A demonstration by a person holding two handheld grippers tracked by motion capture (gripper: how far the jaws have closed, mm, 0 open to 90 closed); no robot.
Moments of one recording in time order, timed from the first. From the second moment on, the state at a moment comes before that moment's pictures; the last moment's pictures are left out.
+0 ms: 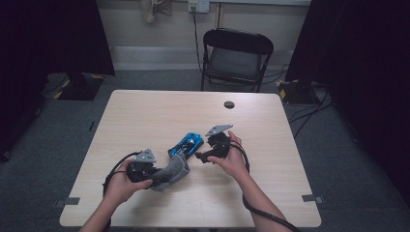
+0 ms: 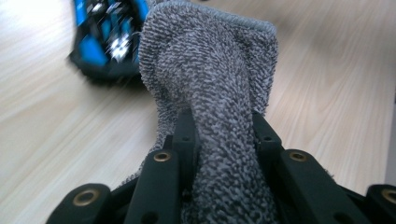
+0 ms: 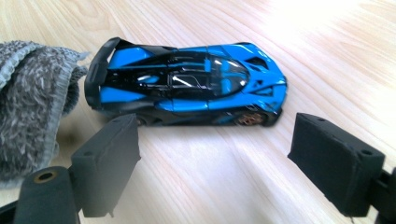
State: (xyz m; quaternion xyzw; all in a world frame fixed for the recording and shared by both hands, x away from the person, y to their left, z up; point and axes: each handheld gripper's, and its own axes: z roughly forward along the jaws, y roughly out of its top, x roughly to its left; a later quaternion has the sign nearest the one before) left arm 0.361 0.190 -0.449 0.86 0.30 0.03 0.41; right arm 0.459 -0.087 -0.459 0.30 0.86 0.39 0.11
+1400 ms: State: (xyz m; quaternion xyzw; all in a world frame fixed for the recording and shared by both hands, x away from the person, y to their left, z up) left arm 0.406 0.051 -0.465 0.89 0.20 0.02 0.41; right arm 0.446 -0.176 -0.436 0.34 0.84 0.40 0.13
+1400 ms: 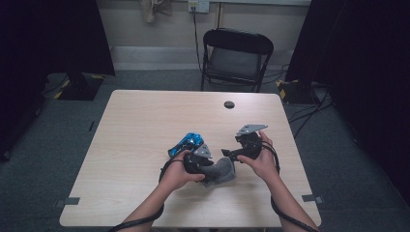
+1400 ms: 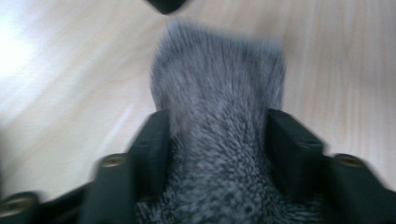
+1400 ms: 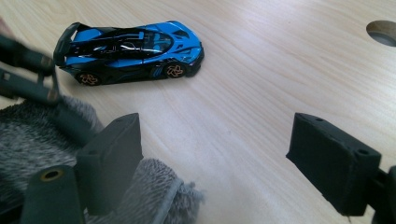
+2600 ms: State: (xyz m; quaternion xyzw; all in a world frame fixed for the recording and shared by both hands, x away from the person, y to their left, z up) left arm 0.407 0.096 -0.475 0.87 0.27 0.09 0.40; right arm 0.433 -0.150 -0.444 0.30 0.86 0.41 0.10
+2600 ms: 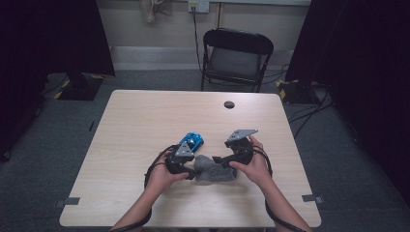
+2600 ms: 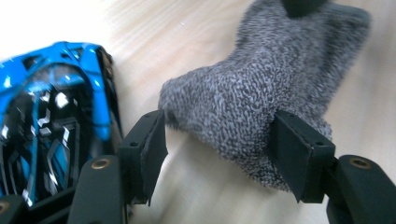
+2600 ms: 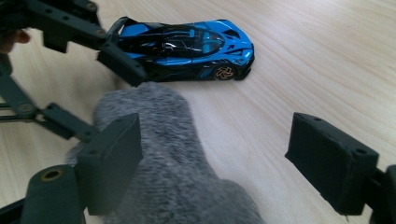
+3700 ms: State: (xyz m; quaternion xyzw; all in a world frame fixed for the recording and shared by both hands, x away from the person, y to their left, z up) left arm 0.459 0.131 -0.456 0.84 0.34 0.15 0.39; right arm 0.430 -0.140 -0.490 0.27 0.88 0.39 0.06
